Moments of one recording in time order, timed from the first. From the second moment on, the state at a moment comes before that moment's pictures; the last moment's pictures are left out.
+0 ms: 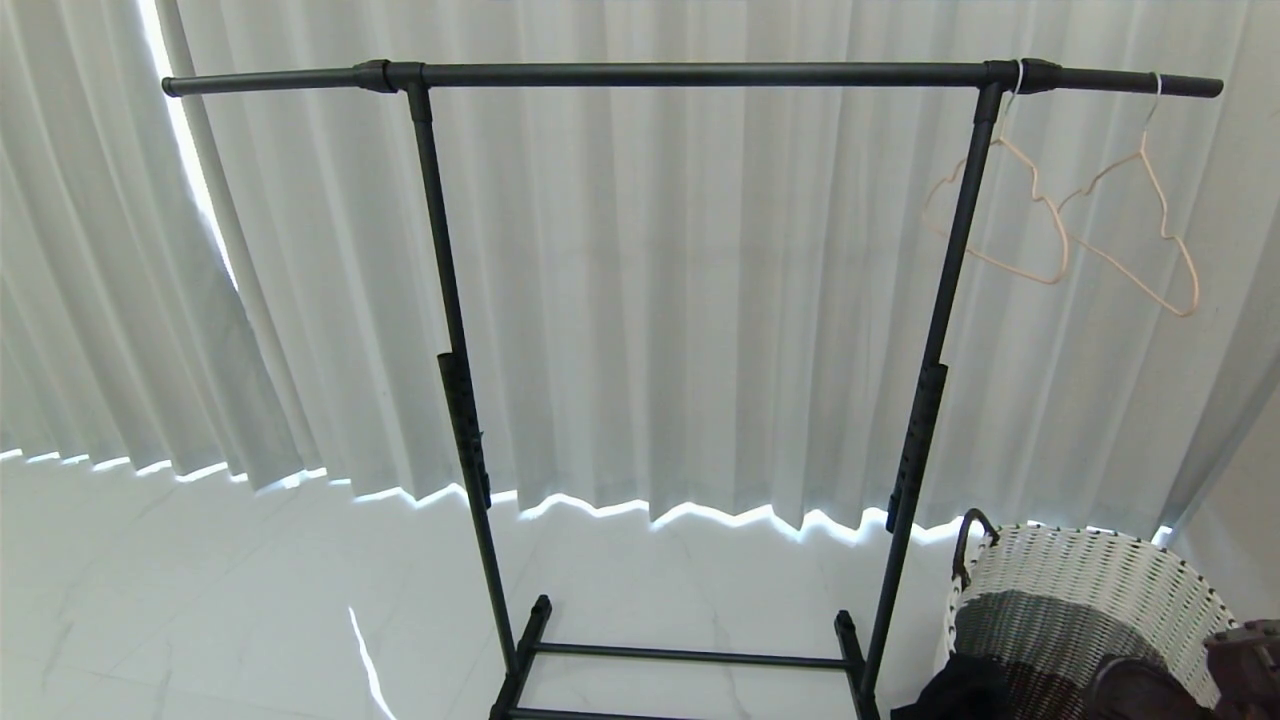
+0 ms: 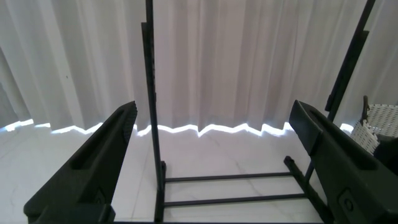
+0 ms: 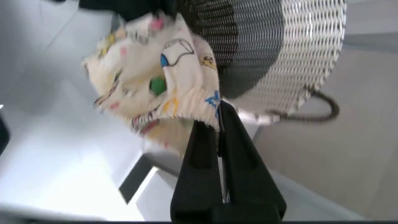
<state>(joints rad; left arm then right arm) 0.00 0.00 0.00 -0.05 -0.21 -0.03 0.29 1.42 -0.08 -0.32 -0.33 -0.56</state>
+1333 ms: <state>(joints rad) 0.00 0.00 0.00 -0.05 -0.21 -0.03 0.37 1.00 -1.37 0.76 -0.26 -0.30</state>
